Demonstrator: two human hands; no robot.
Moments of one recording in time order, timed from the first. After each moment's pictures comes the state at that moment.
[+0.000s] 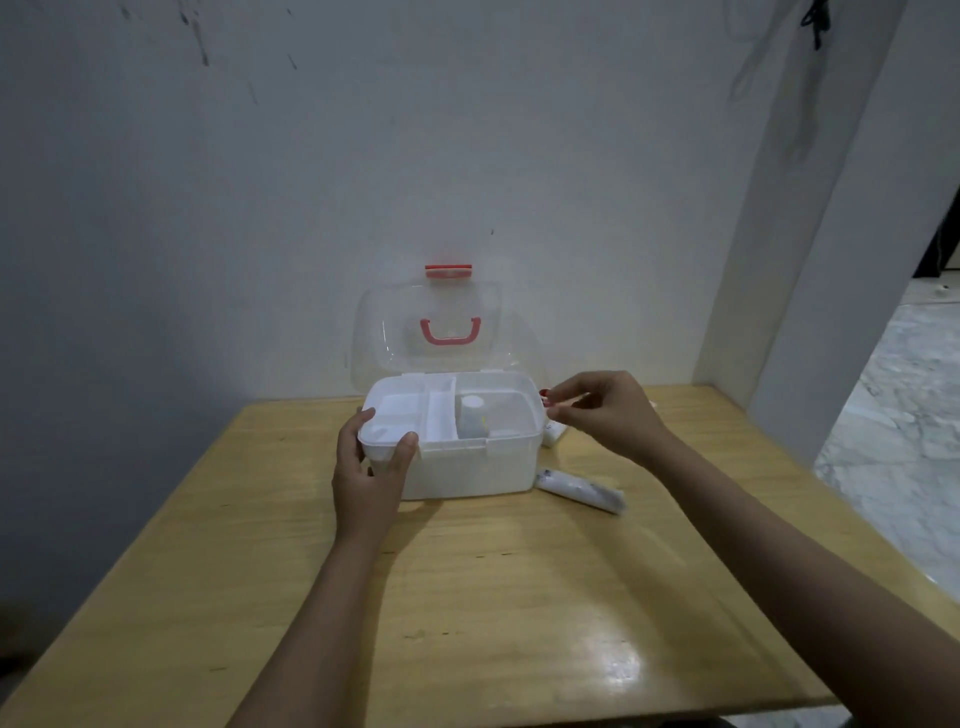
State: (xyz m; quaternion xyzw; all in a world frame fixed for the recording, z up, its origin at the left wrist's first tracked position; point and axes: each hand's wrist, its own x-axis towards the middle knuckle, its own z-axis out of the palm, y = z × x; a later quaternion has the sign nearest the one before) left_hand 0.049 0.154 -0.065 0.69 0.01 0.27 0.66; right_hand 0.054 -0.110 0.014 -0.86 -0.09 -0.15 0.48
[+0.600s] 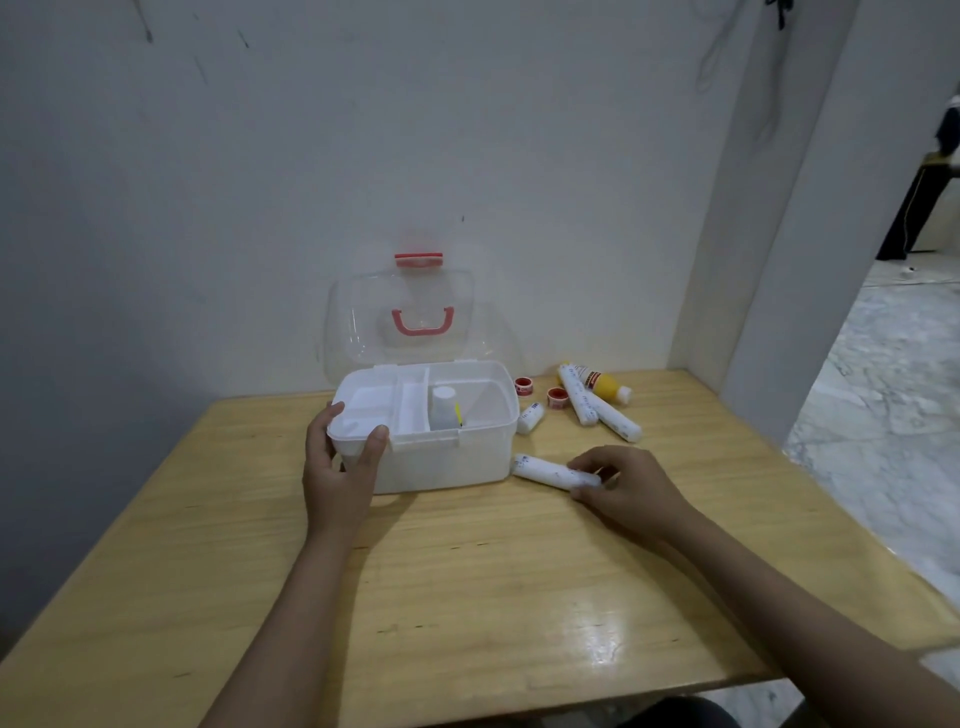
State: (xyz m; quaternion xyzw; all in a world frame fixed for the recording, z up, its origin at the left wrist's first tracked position) left_hand 0.055 0.155 -0.072 0.69 0.01 0.28 0.66; right_hand 0.006 -0.154 -0.059 -0.92 -0.03 -0.09 0.37
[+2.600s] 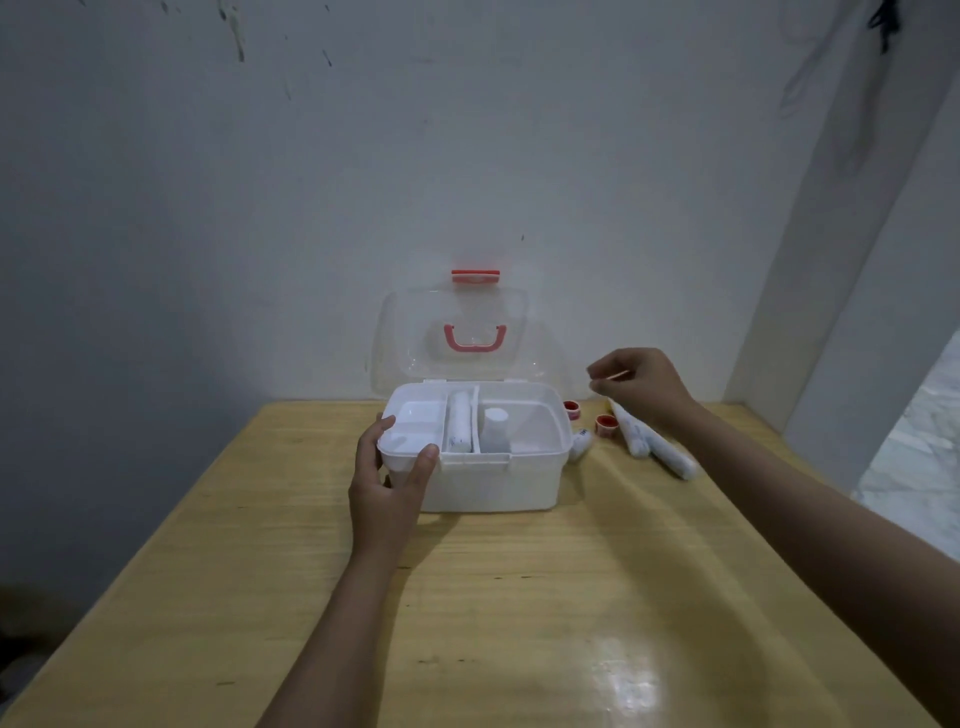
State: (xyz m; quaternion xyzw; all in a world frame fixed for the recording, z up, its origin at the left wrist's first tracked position) left_hand 0.052 0.154 -0.069 0.69 0.01 0.28 0.67; right_hand 0.117 -0.129 0.029 -0.90 -0.03 -0.17 0.41
